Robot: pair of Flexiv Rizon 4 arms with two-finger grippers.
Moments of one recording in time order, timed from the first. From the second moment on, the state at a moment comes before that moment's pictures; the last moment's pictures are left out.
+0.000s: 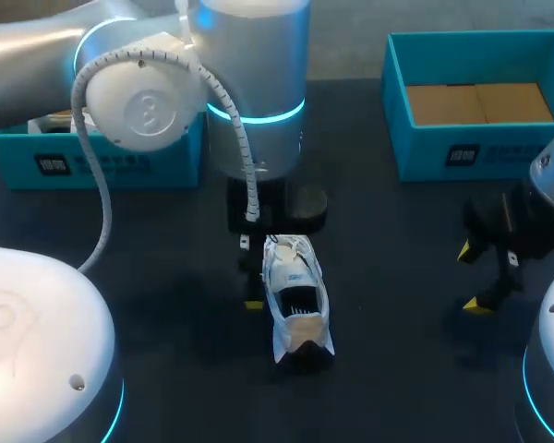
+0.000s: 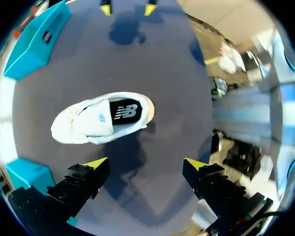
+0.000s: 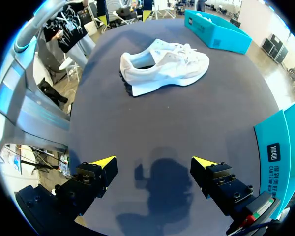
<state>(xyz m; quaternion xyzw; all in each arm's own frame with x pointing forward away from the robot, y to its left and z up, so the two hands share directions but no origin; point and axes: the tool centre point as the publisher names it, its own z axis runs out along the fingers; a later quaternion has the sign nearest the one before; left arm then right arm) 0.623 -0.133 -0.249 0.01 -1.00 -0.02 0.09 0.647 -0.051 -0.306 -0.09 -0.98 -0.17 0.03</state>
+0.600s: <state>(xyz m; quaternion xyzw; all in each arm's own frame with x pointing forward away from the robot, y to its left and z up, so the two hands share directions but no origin) 0.602 -0.175 -0.295 0.07 -1.00 -0.01 0.04 0.647 -0.051 -0.306 -0.09 -0.98 -0.17 0.03</state>
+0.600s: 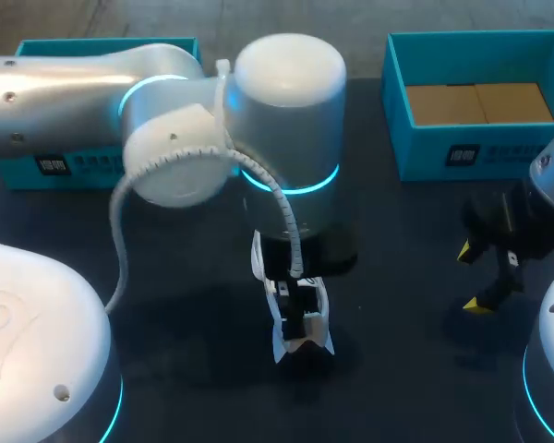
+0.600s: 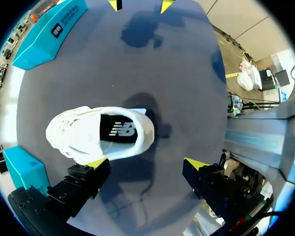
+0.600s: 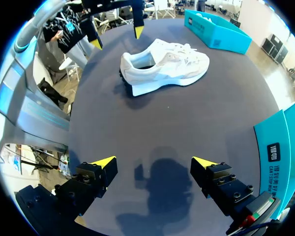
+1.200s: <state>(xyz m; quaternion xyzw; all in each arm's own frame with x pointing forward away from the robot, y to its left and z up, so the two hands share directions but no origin) 0.594 -0.201 -0.352 0.07 -1.00 -0.02 0.06 0.647 -0.051 -0.306 -0.09 -0.98 -0.17 0.03</state>
